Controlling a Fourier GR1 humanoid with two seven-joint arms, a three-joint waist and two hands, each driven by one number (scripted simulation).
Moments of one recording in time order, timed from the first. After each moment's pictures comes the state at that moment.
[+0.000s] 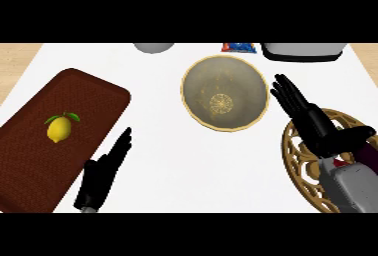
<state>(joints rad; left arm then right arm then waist) 0.05 0.24 -0.34 -1.57 0.07 0.15 0.19 -0.29 -0.45 0.28 -1.43 -0.41 0.01 -0.13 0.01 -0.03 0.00</state>
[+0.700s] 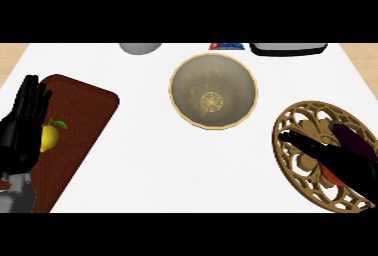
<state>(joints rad) -0.10 0.36 0.05 -1.64 0.18 0.21 0.03 -0.07 -0.70 0.29 -1.85 -0.35 0.44 -0.48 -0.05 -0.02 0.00</state>
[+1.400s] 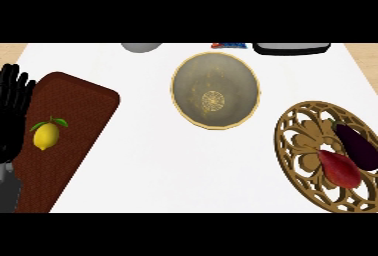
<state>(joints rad) -0.16 0.40 0.14 -1.57 0.24 0.13 0.00 0.19 -1.14 -0.24 -1.89 -0.17 0.49 -0.69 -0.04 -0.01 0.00</state>
